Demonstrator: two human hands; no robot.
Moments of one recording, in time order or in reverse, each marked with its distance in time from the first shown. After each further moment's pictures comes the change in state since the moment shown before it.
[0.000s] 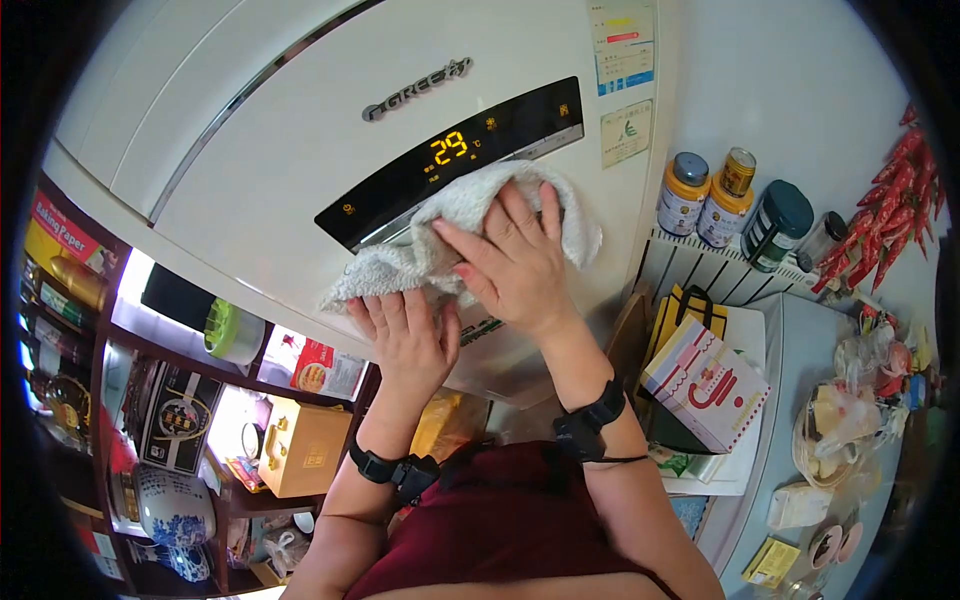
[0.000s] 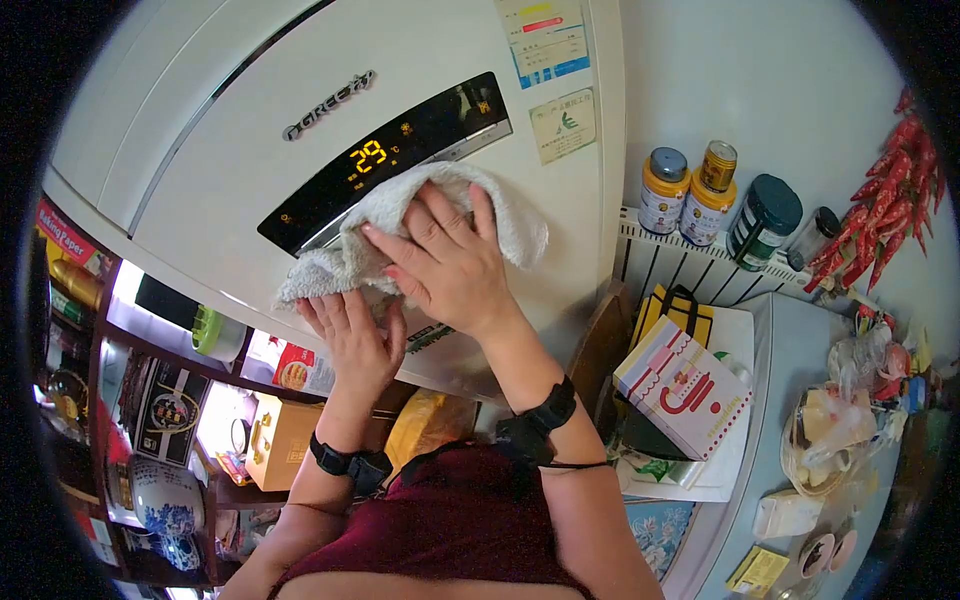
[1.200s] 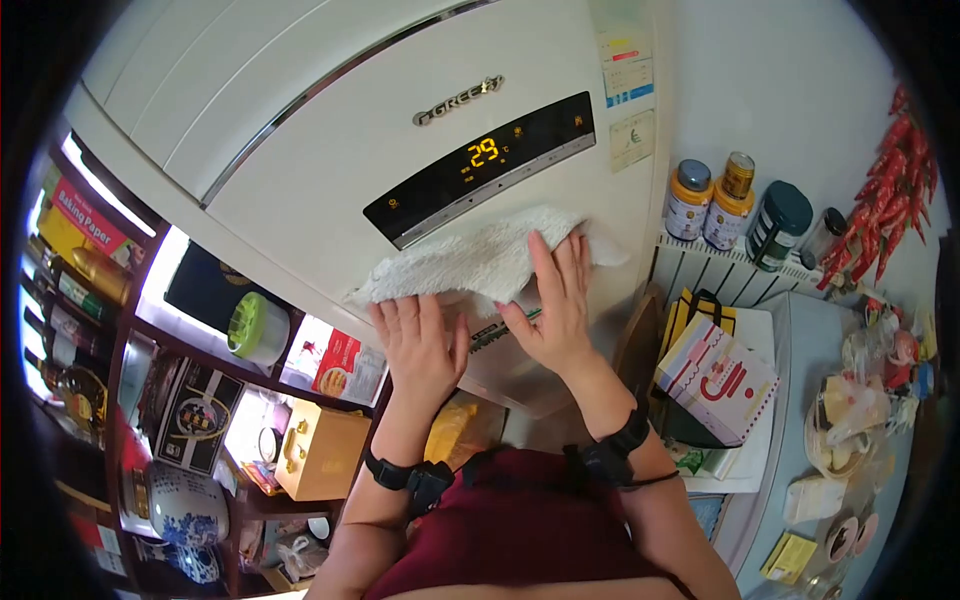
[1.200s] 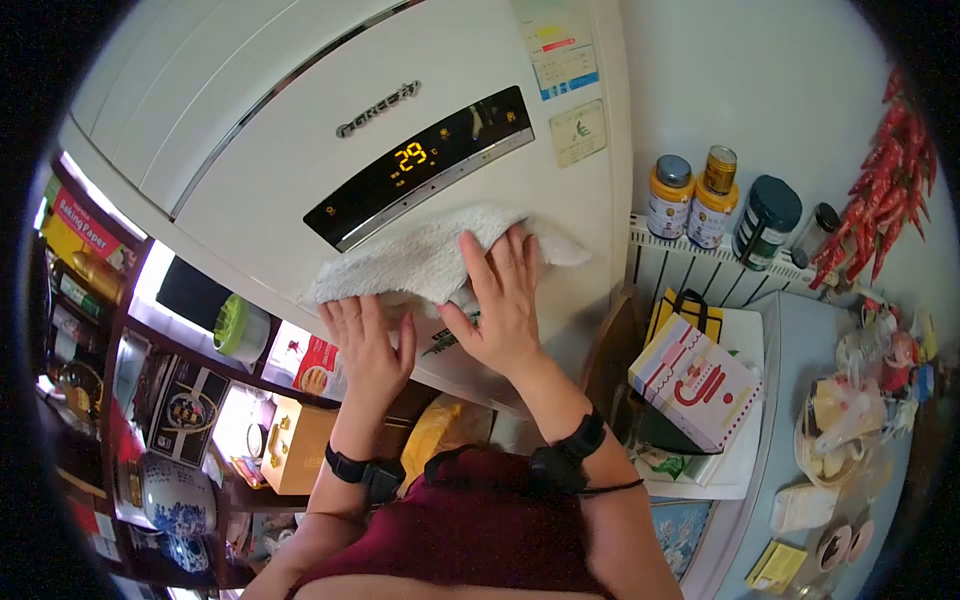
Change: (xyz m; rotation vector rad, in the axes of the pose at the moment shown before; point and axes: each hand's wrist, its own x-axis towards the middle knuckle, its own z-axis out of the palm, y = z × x) left_hand -0.010 -0.015 -0.029 -0.087 -0.050 0.033; right_hand -0.045 -0.030 -0.014 0.154 0.037 0.255
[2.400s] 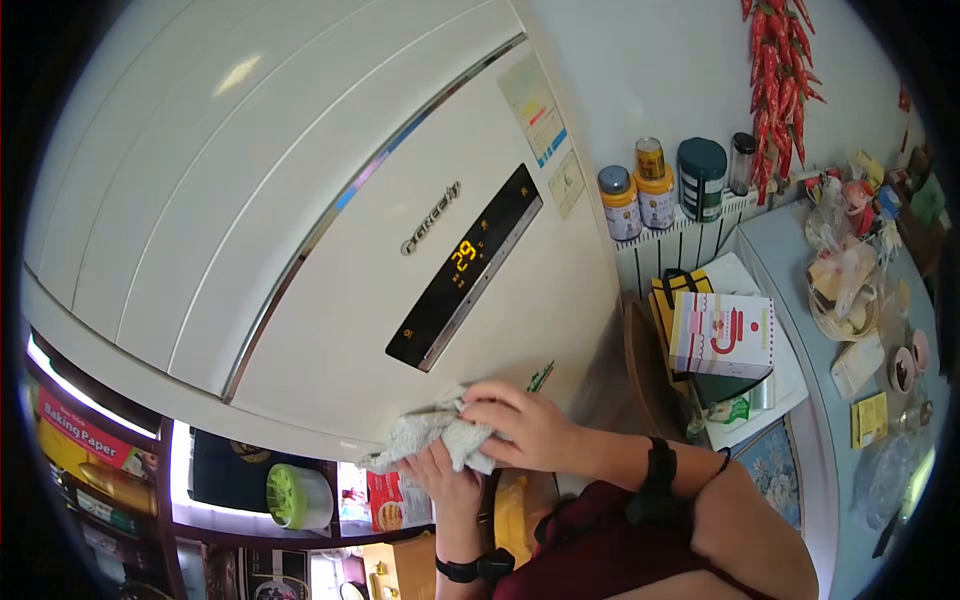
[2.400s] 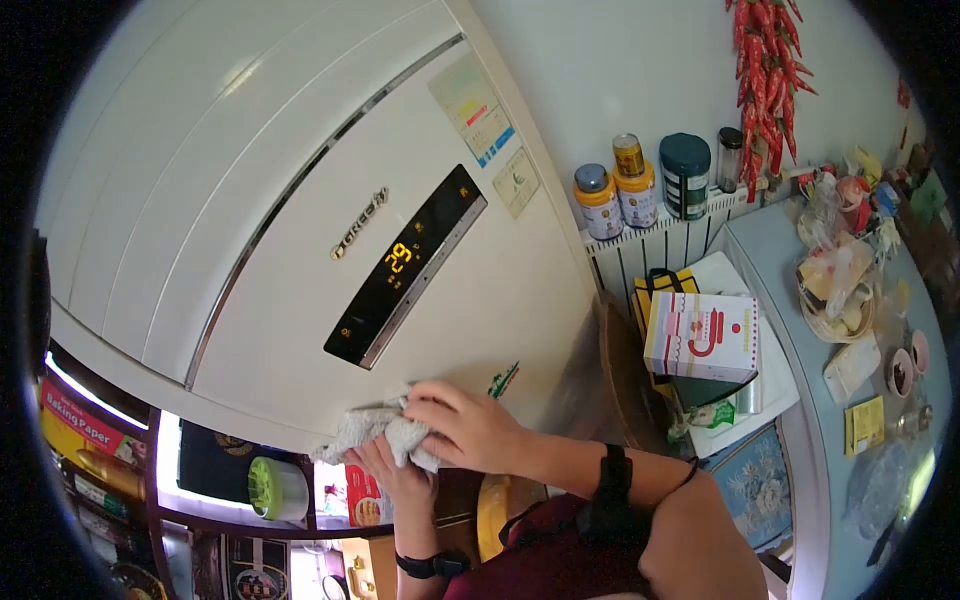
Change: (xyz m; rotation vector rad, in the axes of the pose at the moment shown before) left_hand -0.042 -0.068 0.012 -0.189 0.113 0.064; right_hand -0.006 -0.081 0.040 0.165 -0.179 0.072
